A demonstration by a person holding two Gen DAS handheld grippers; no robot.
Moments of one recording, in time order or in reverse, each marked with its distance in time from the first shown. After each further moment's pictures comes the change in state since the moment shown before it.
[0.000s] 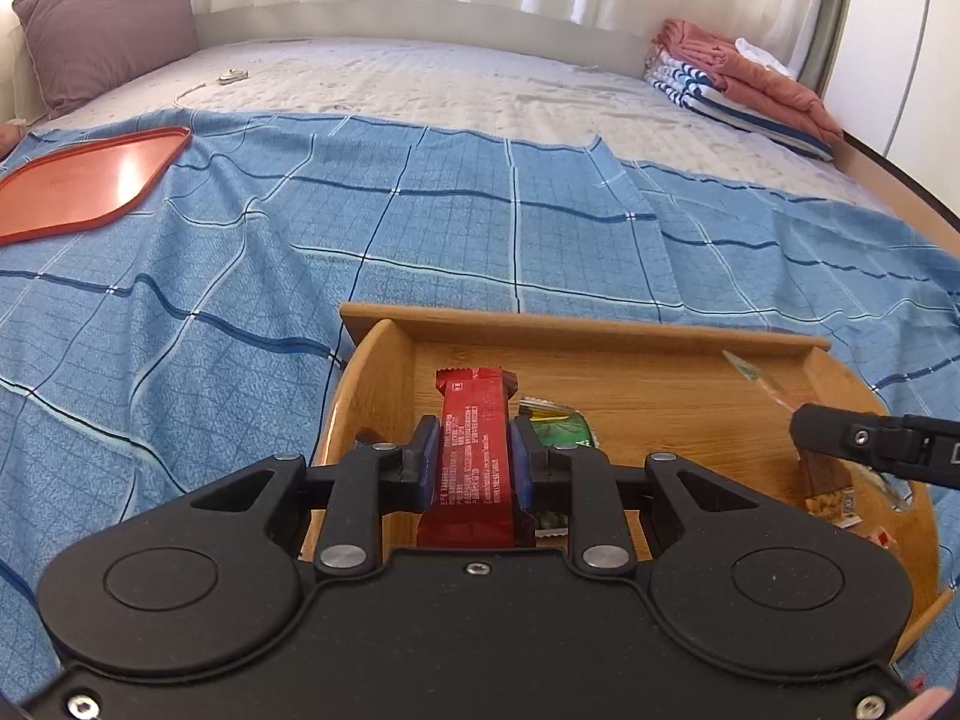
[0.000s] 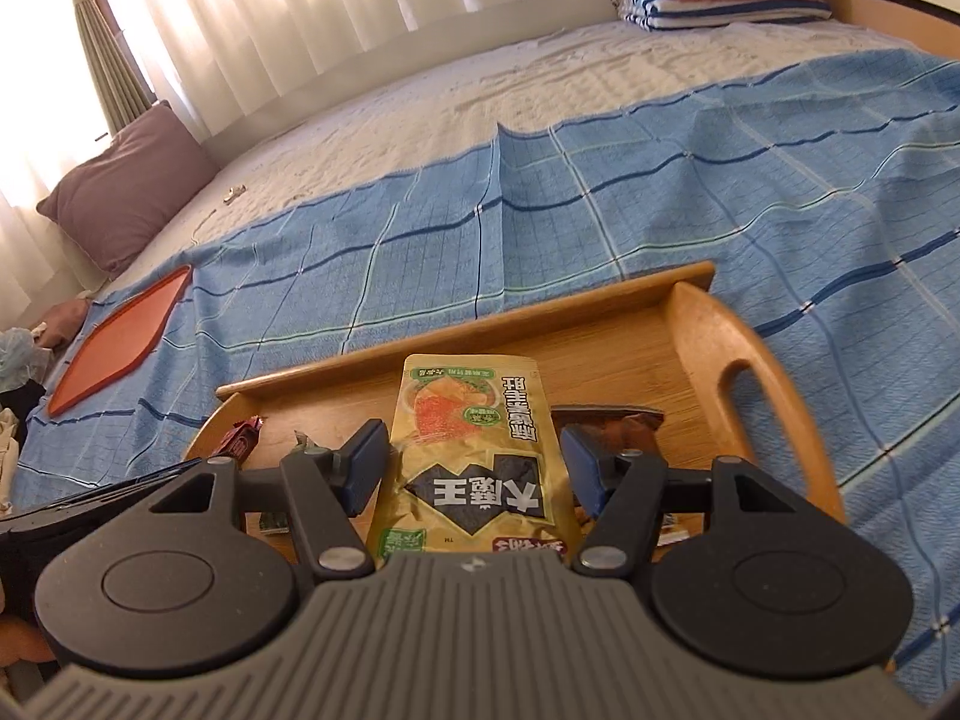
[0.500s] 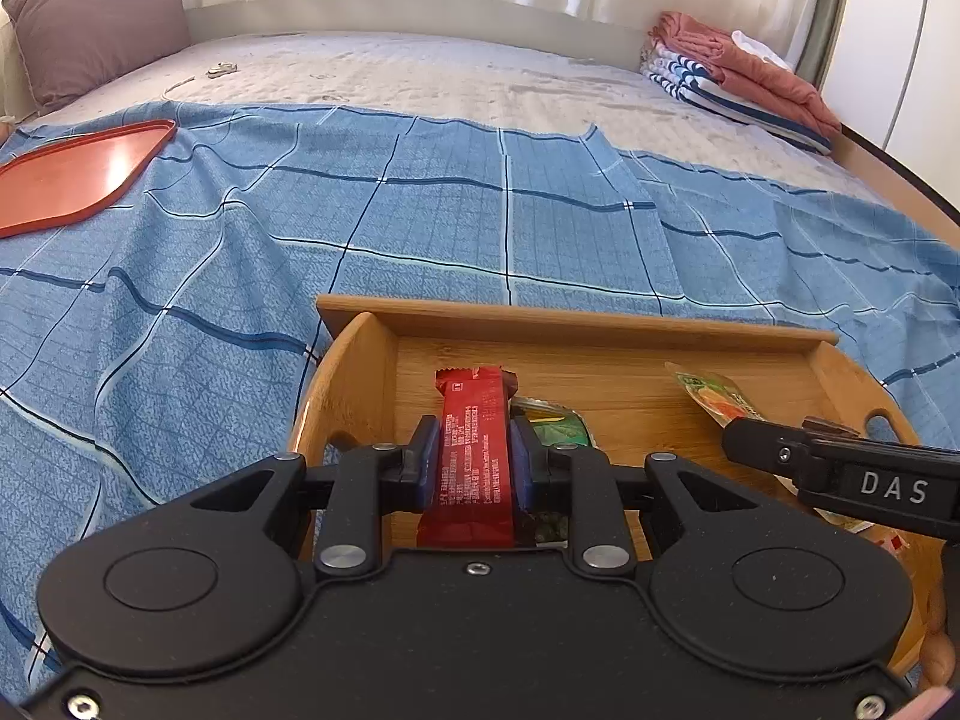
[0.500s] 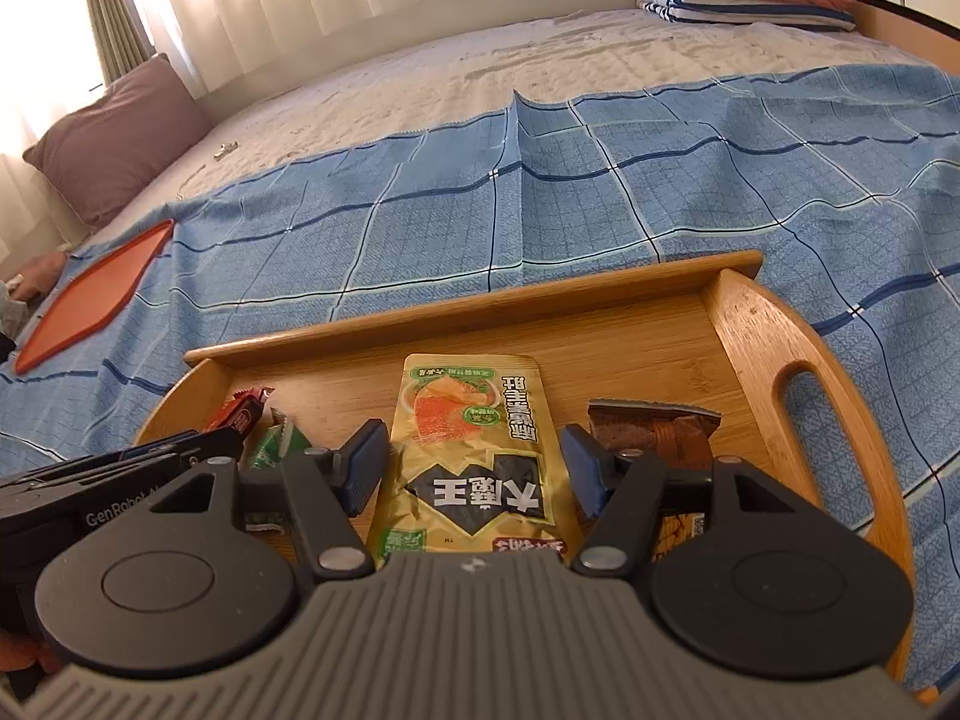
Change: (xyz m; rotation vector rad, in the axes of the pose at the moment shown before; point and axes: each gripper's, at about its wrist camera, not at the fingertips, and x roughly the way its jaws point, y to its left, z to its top) left arm 0.015 -0.005 -0.003 0.007 0.003 -0.010; right arm 0.034 0.020 -0.006 -0.079 0.036 -0.050
